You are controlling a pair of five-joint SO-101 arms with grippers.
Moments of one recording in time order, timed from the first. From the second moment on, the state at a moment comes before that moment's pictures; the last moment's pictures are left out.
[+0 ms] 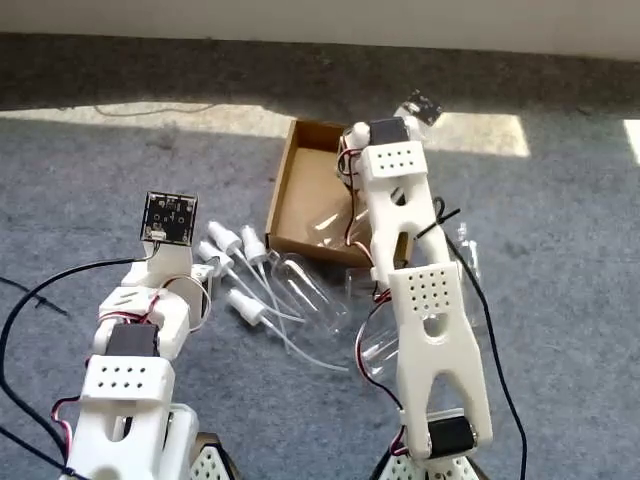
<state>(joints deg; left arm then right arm) -6.3 -59.5 76.6 36.7 -1.7 -15.1 67.8 -76.6 93.1 -44.9</state>
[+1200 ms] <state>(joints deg) -6.3 -59.5 76.6 36.7 -1.8 -9.8 61.6 -93.8 100.1 -9.0</state>
